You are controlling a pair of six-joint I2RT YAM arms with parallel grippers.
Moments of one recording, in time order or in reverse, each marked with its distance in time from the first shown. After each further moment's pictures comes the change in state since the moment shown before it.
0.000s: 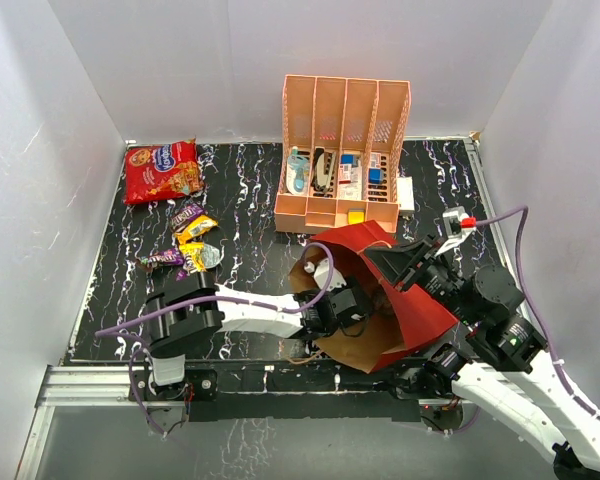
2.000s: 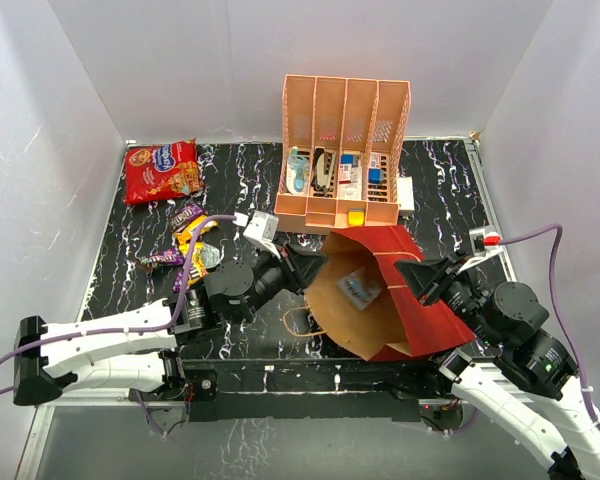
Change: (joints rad) left arm 0.056 -0.815 -0.257 0.242 0.073 0.848; right arm 0.000 -0.152 0.076 -0.364 0.195 -0.083
